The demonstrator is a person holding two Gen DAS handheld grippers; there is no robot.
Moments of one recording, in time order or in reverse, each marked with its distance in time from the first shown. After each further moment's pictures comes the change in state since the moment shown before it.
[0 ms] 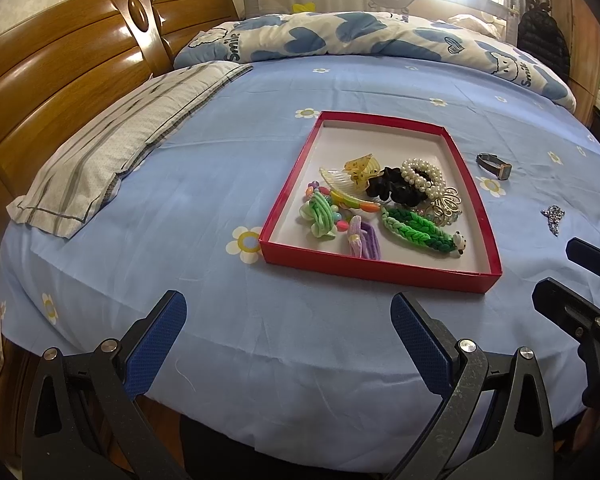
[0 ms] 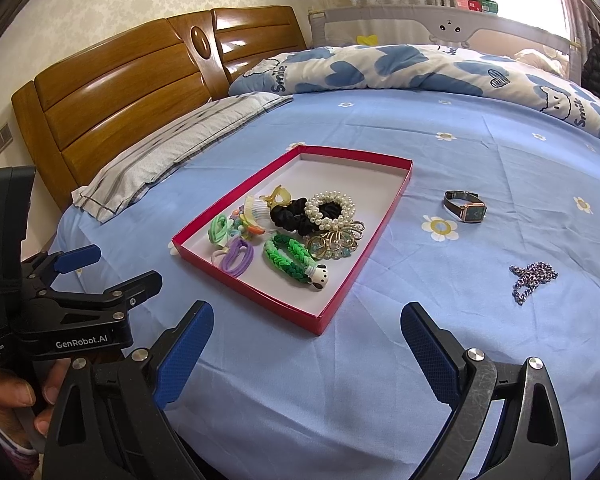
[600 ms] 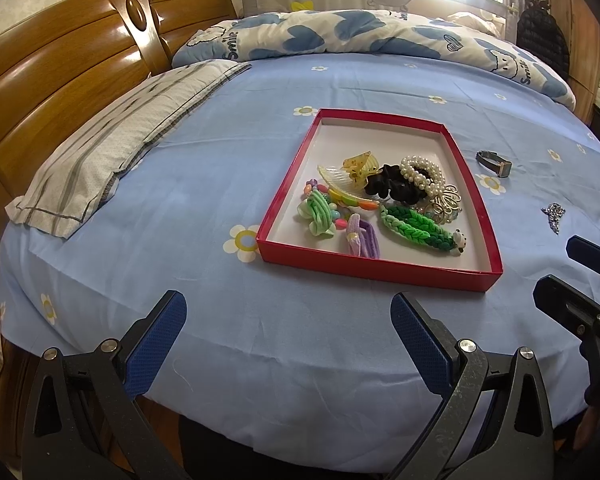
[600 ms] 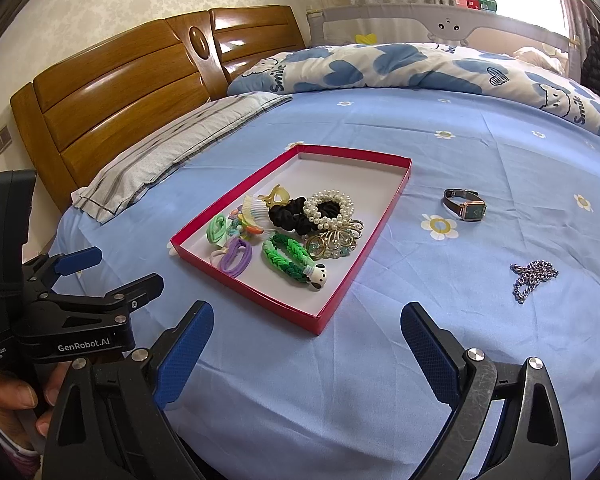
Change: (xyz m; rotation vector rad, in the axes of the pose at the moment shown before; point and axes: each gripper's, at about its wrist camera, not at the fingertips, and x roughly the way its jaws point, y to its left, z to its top) left arm 0.003 -0.002 -0.001 0.006 0.003 -0.003; right arm 0.000 0.000 -0.001 0.005 0.001 0.000
